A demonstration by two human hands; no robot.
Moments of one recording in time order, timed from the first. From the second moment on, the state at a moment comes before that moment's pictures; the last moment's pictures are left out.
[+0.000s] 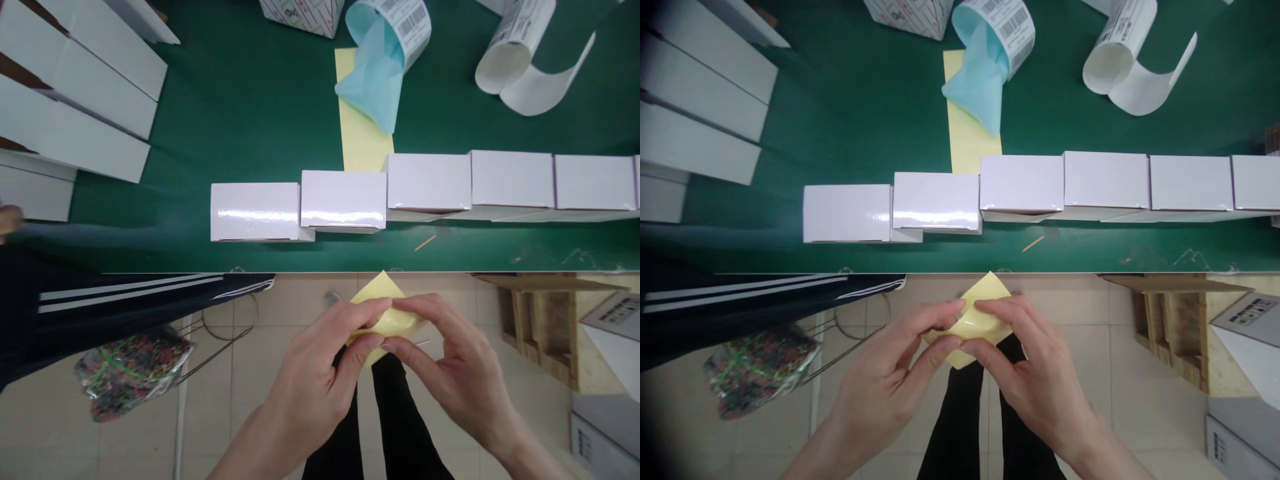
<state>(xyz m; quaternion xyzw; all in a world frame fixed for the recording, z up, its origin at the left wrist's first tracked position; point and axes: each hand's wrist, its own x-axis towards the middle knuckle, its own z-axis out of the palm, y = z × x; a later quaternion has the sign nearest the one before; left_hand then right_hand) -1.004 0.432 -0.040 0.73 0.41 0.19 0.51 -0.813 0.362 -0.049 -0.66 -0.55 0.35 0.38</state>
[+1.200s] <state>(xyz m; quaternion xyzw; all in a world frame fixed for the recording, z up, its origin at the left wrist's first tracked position) -0.989 0.434 -0.048 0.58 0.45 0.14 0.66 -0.816 0.363 -0.046 -0.67 -0.55 0.29 0.41</state>
